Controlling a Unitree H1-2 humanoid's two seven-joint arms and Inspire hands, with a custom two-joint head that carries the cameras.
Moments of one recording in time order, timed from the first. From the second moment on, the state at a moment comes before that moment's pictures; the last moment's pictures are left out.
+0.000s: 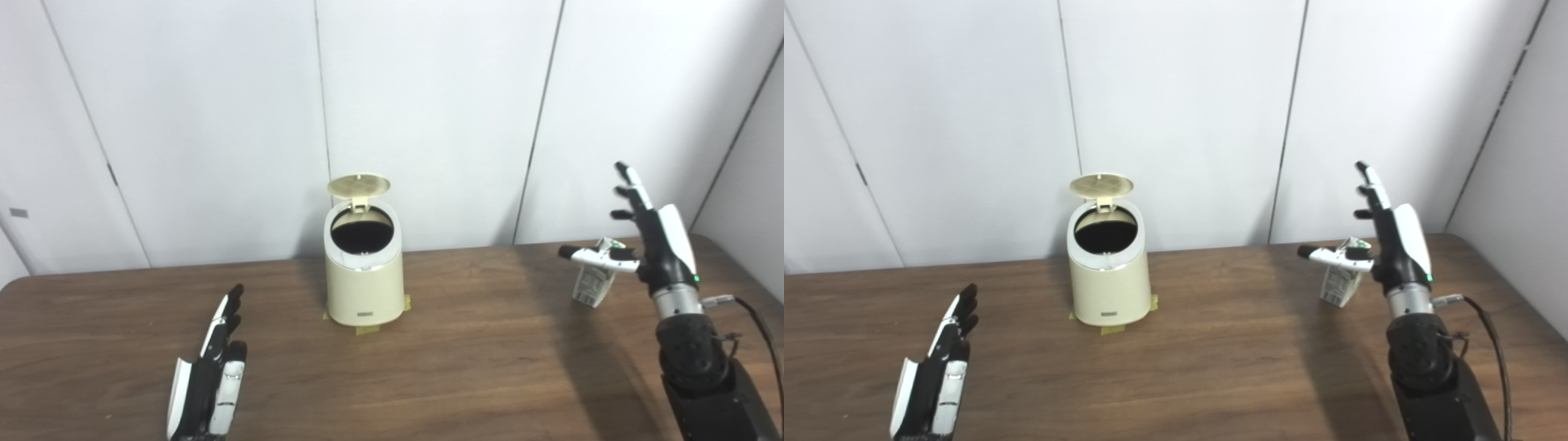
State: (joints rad) left arm 0.00 0.10 -0.05 -0.07 0.17 -0.33 0.10; right arm -0.38 -0.42 -0.12 0.18 -0.41 -0.04 -0.16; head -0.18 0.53
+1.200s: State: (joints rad) left arm 0.02 0.13 -0.01 -0.07 0.12 -0.33 0.03; right arm -0.41 -0.48 -0.02 0.45 -0.57 -0.07 -0.36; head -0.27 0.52
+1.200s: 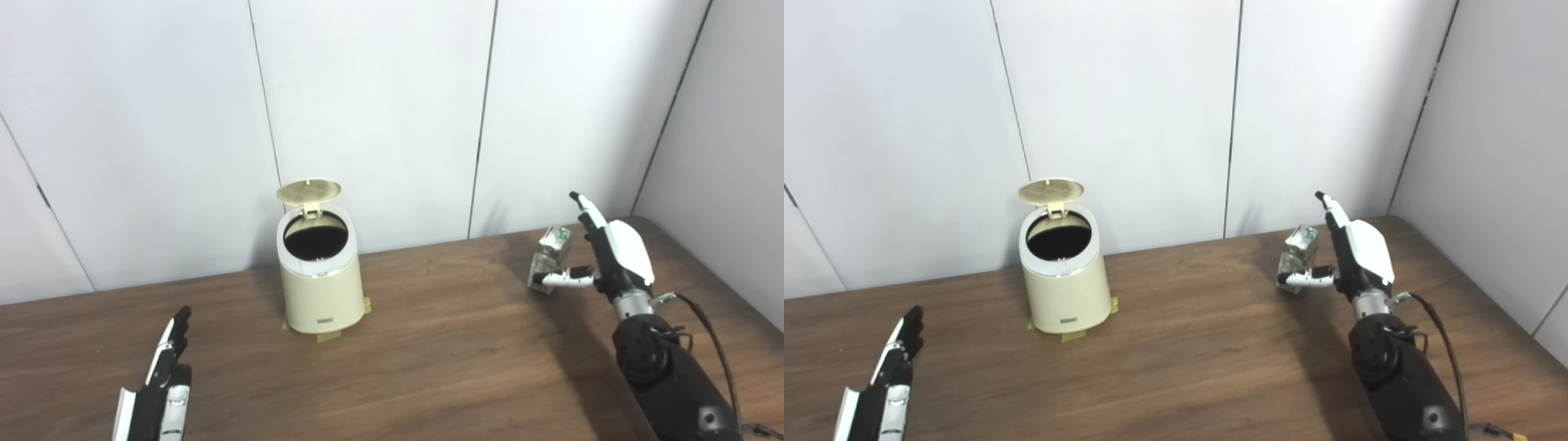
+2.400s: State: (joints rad) left arm 0.02 0.13 -0.01 -0.08 0.12 -0.37 0.00; right arm -0.59 -0.42 -0.13 0.84 -0.13 -0.15 -0.24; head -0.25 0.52
